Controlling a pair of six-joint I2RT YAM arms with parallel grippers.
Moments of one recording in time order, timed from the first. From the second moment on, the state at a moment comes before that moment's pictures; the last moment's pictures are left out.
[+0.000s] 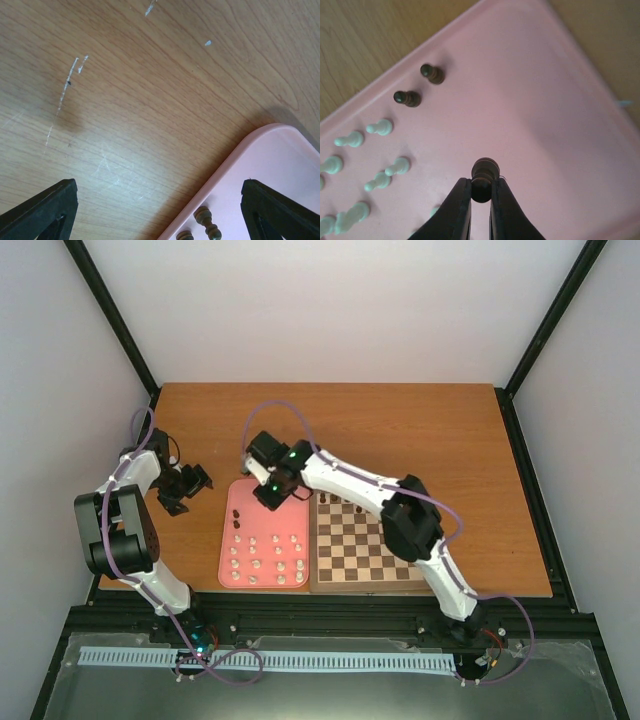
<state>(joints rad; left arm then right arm) 0.25 1.66 1.10 -0.86 0.27 -0.50 0.96 2.29 2.04 -0.90 -0.16 0.02</state>
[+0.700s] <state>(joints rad) 0.25 1.66 1.10 -0.86 0.28 -0.50 0.71 1.72 1.34 -0.88 0.02 0.20</state>
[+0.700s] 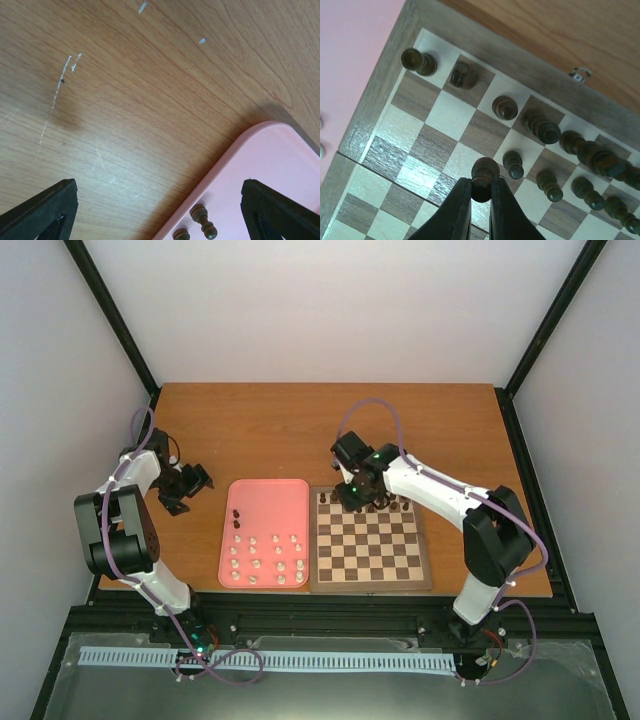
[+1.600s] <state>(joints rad) 0.25 1.66 1.10 -0.85 0.29 -0.50 0.71 1.78 1.29 -0.81 -0.04 0.21</state>
